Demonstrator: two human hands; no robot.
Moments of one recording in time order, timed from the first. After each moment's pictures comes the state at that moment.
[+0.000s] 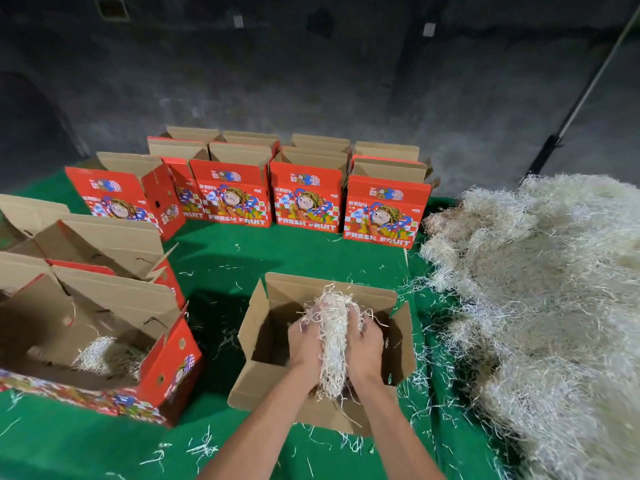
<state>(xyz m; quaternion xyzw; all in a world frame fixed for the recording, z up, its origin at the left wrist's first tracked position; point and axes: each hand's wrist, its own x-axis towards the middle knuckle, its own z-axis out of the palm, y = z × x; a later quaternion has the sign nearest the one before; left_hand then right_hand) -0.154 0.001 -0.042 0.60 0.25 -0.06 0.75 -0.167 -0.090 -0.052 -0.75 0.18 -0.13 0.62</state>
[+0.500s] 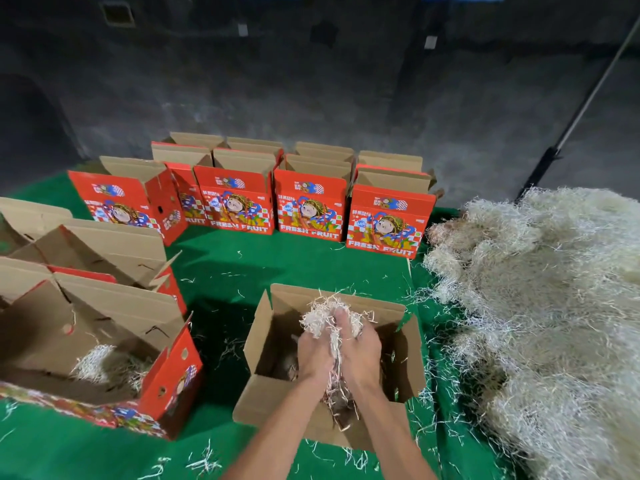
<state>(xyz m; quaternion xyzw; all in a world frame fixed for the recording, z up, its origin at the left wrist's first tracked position) -0.143 0.006 -0.047 0.65 0.24 -0.11 0.72 -0.155 -0.077 -0.040 -0.76 0.17 -0.11 0.62</state>
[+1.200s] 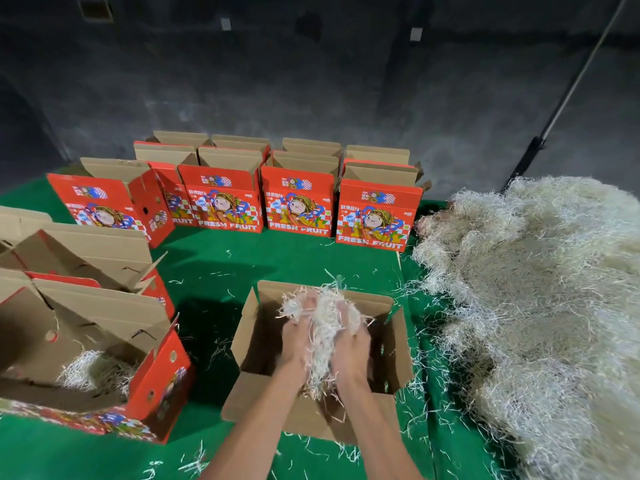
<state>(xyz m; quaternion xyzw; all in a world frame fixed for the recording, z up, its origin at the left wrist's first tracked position) -0.141 0.015 -0.022 0.63 0.22 -0.09 0.74 -0.160 -0.068 -0.041 -0.65 0.26 -0.09 0.70</state>
